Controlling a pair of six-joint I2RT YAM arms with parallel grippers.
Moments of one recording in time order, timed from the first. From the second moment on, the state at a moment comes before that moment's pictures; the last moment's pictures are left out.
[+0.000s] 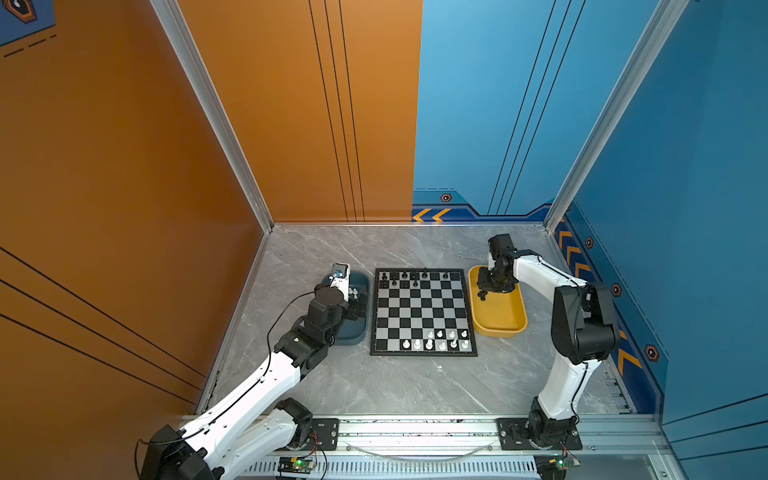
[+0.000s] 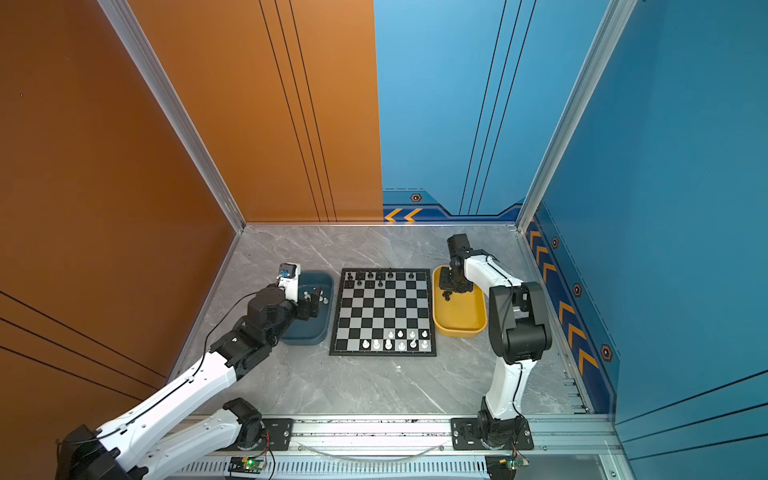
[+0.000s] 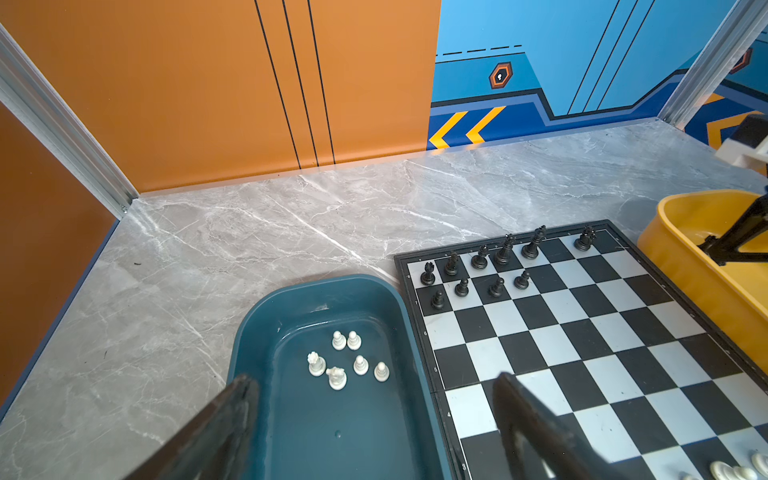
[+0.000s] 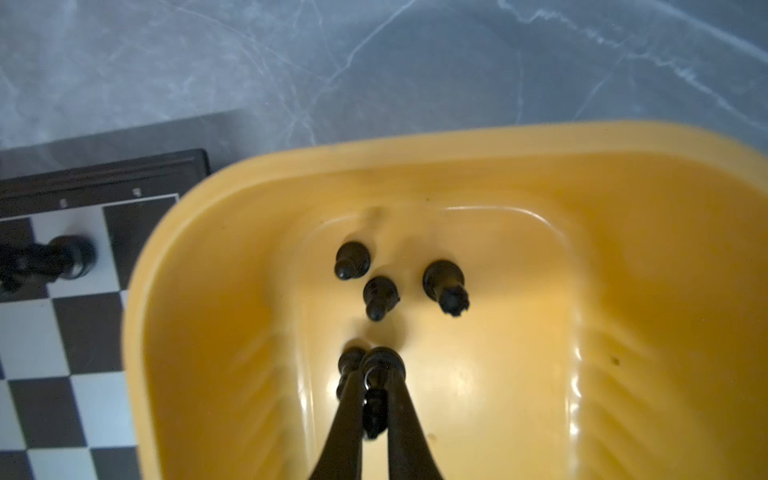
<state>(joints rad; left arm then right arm) -0.54 0.93 0.62 -0.08 -0.36 -0.13 0.15 1.86 1.33 -0.68 0.00 0.28</state>
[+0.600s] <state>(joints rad) -0.54 0.90 0.62 -0.08 -0.36 -0.12 0.36 1.75 1.48 -0.76 0.03 0.27</state>
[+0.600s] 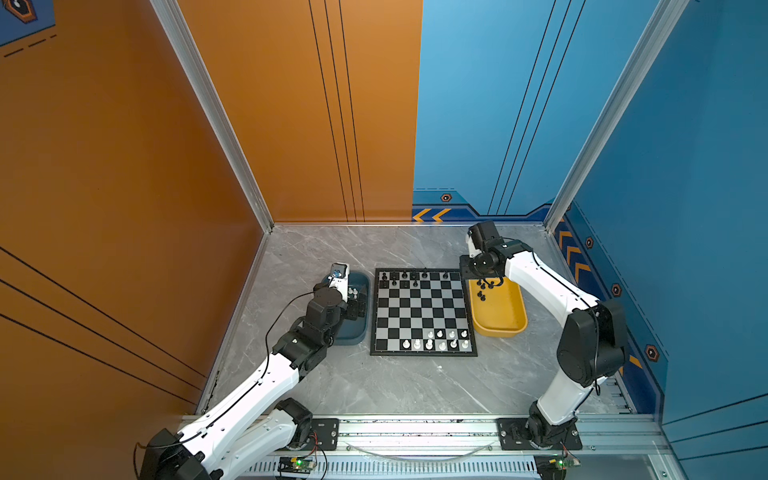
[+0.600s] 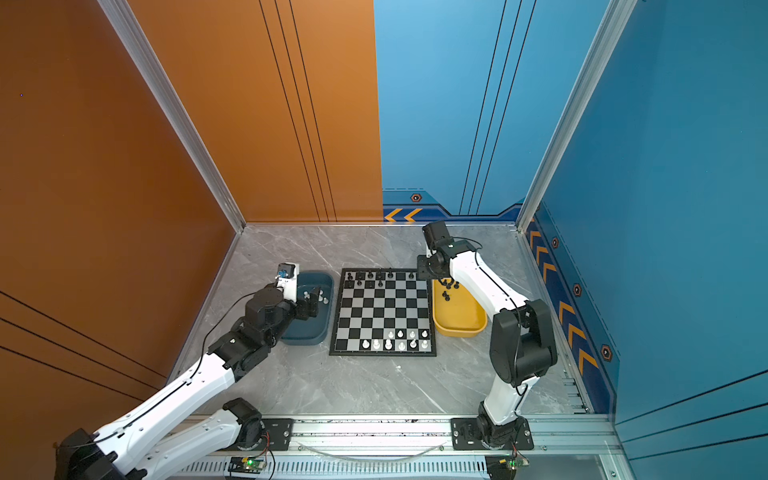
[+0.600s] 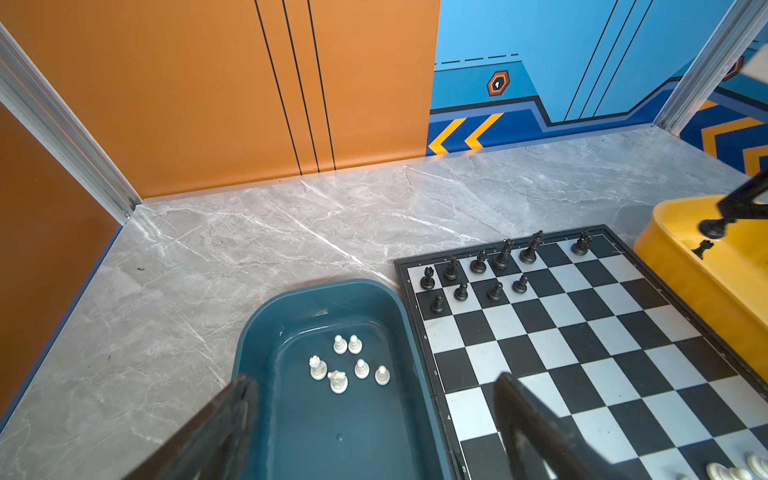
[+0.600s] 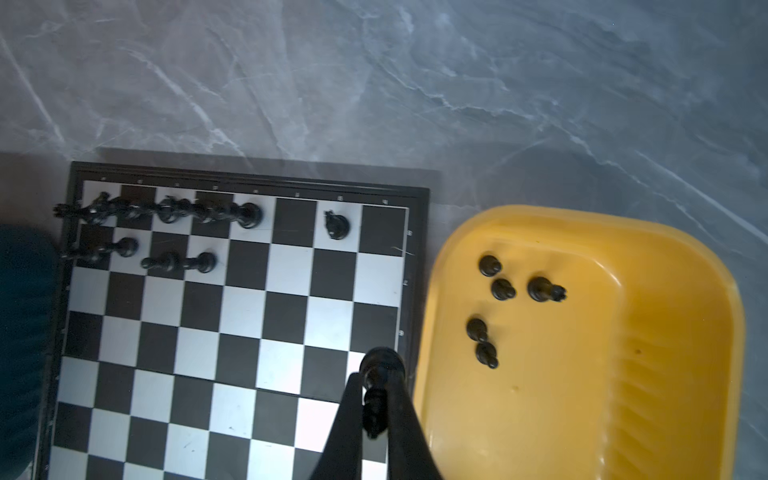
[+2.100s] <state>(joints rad) -0.54 0.88 0.61 -0.08 -0.37 -0.09 0.45 2.23 1.87 -0.80 0.04 0.27</state>
